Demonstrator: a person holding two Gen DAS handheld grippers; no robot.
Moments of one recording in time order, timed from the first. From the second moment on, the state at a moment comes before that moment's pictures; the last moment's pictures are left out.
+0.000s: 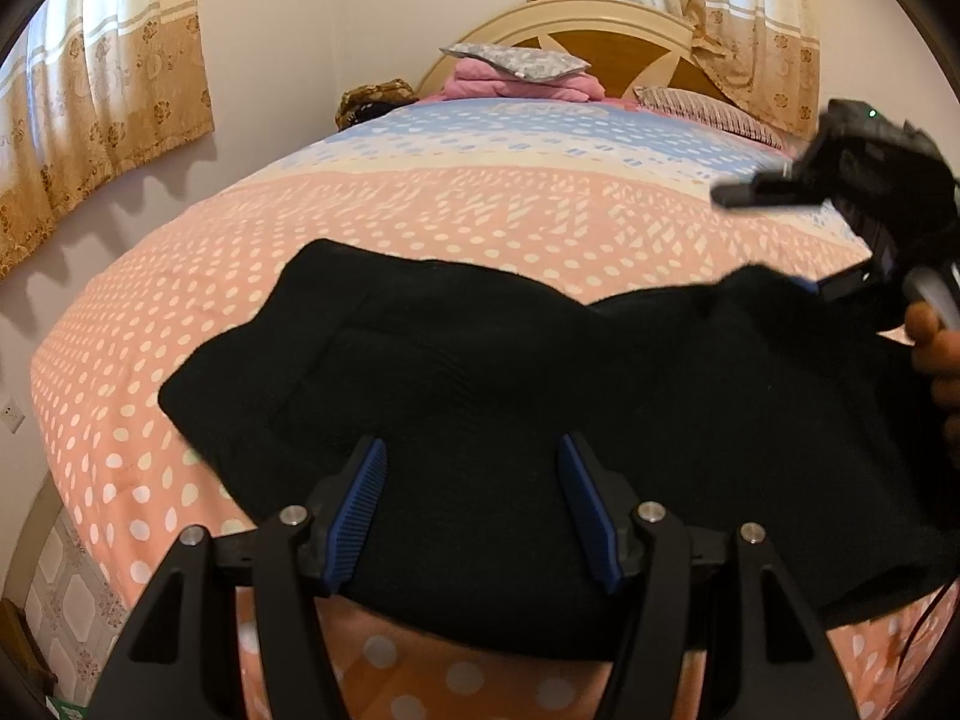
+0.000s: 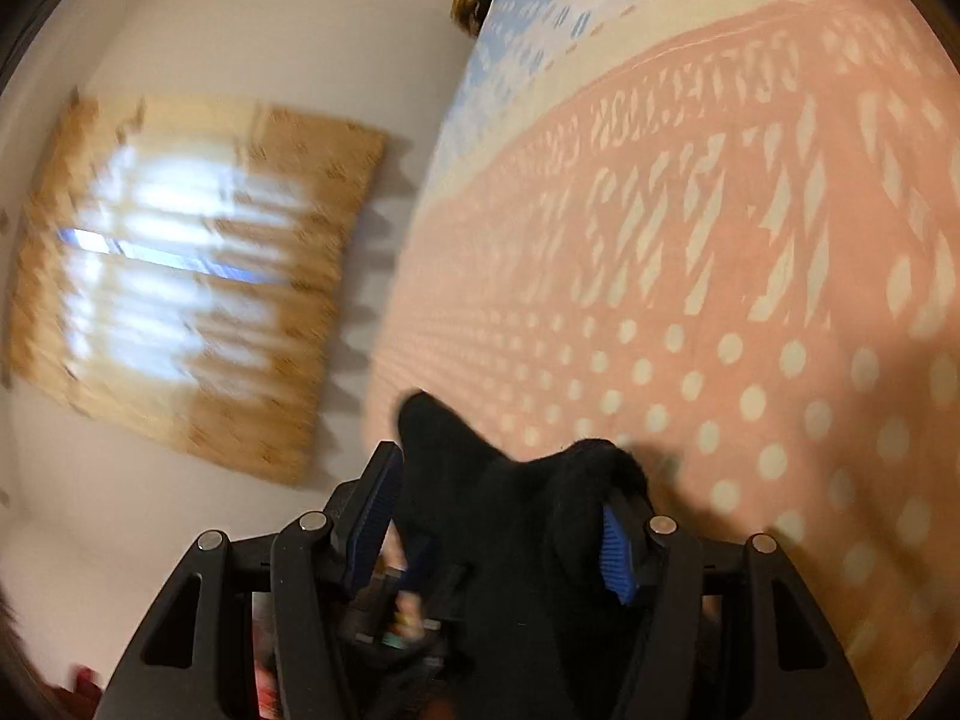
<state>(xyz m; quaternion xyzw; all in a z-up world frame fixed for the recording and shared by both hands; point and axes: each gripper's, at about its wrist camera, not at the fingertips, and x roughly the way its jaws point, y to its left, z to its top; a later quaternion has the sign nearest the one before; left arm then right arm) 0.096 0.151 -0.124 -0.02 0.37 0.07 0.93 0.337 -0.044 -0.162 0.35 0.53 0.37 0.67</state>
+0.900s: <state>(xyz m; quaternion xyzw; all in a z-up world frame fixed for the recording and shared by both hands) 0.102 0.152 -0.114 -0.04 0.40 0.09 0.91 0.153 -0.327 -0.045 0.16 0.42 -0.15 0.88</state>
